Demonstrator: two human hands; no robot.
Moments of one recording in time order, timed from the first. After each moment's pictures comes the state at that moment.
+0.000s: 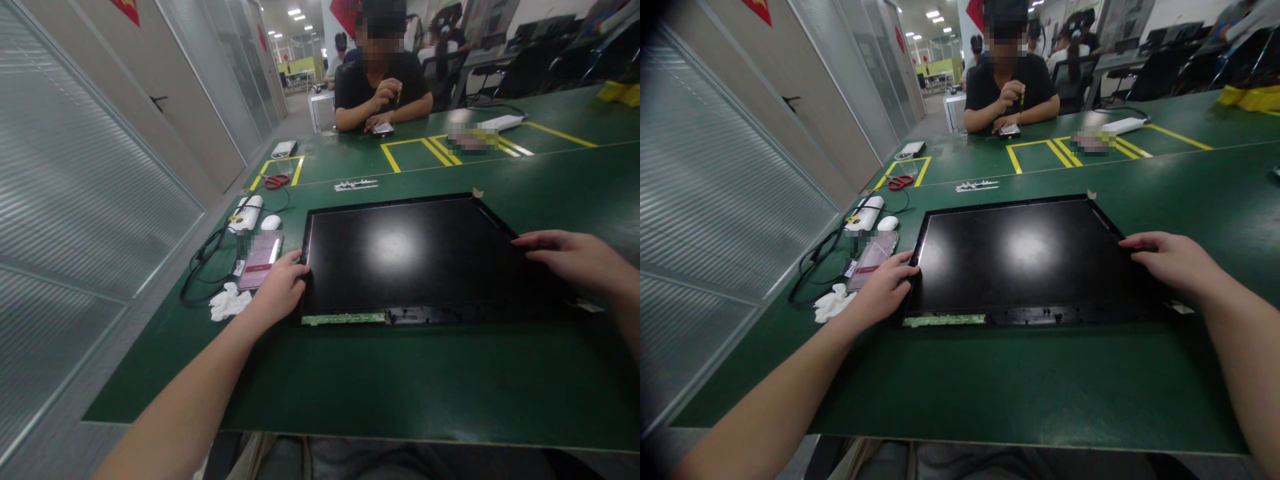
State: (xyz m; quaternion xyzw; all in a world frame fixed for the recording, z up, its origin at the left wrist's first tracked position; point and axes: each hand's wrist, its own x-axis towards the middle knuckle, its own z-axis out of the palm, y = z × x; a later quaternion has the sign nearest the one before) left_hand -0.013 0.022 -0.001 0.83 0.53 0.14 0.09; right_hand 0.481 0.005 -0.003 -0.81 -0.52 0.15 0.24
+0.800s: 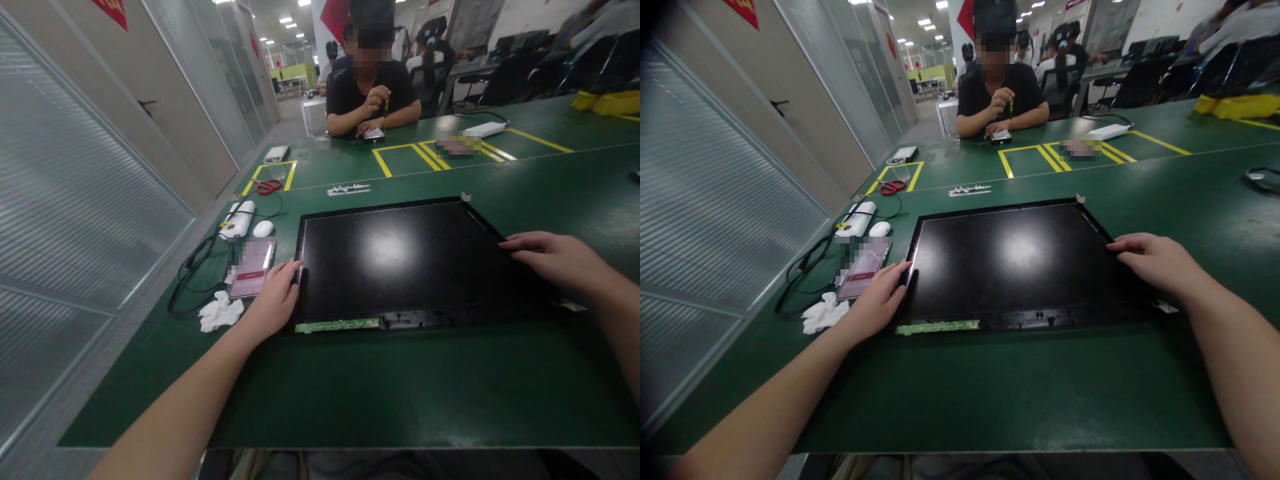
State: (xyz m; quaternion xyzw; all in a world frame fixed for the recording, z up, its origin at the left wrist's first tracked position) left_hand -0.010 0.013 -0.003 0.79 0.57 0.16 0.17; right_hand 0.472 0.002 0.009 -0.79 -0.56 0.09 0.21
